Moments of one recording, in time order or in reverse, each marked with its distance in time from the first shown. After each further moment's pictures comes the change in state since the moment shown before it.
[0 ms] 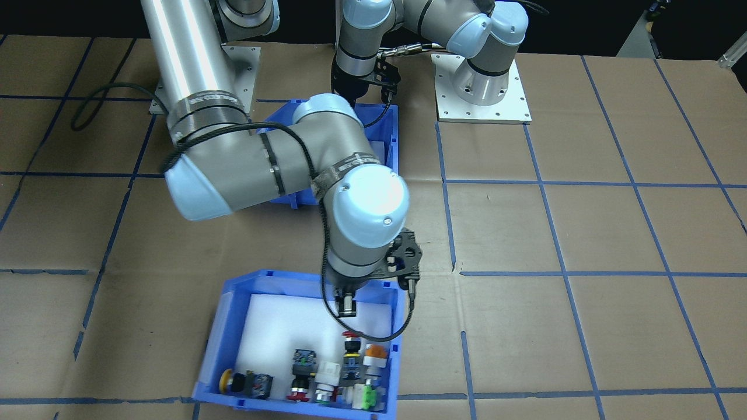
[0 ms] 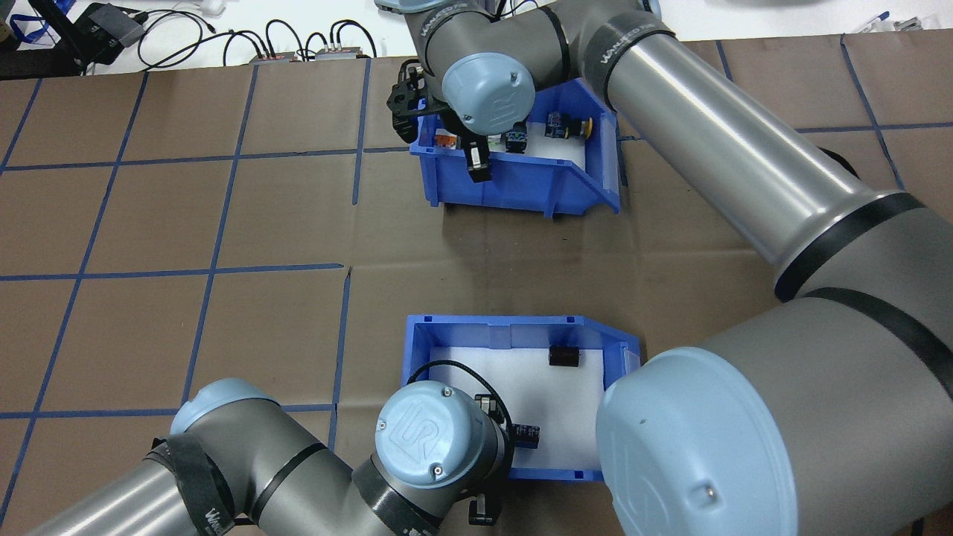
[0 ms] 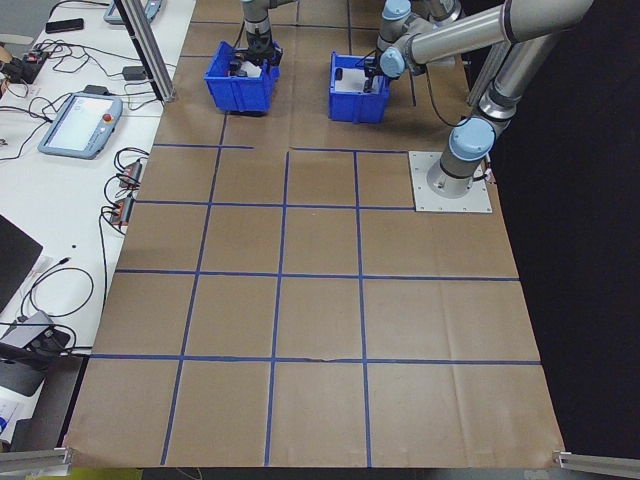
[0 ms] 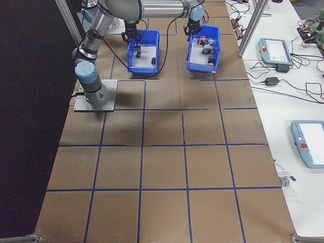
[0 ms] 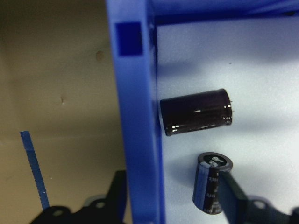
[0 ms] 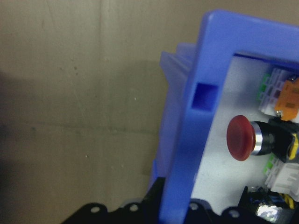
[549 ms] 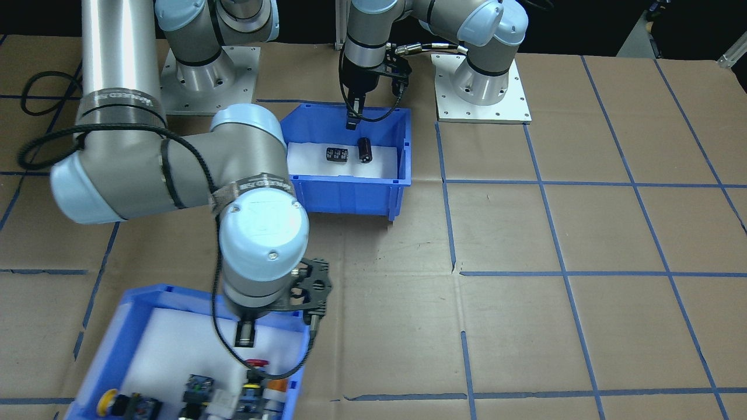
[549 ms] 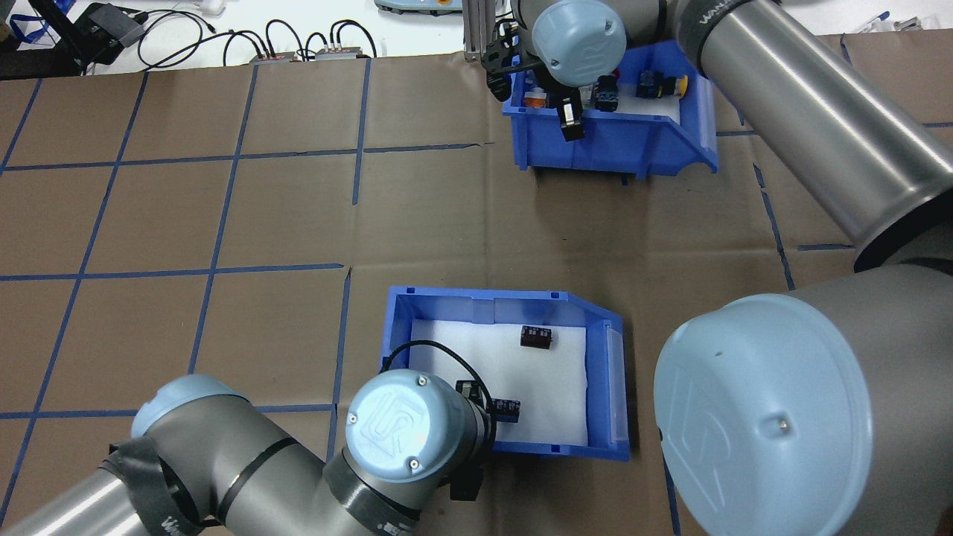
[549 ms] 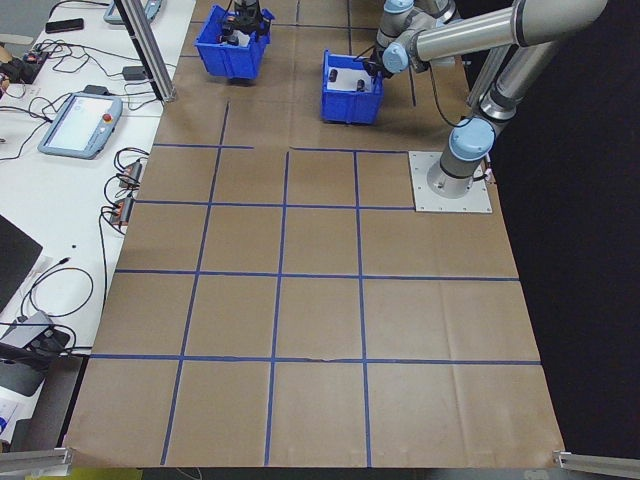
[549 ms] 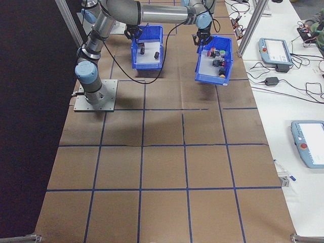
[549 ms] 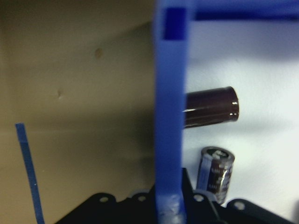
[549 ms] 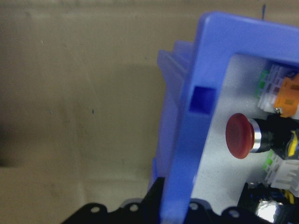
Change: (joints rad) left arm 0.080 0.083 0.024 -0.085 0.069 0.089; right arm -0.146 -0.033 0.010 0.021 -0.158 -0.096
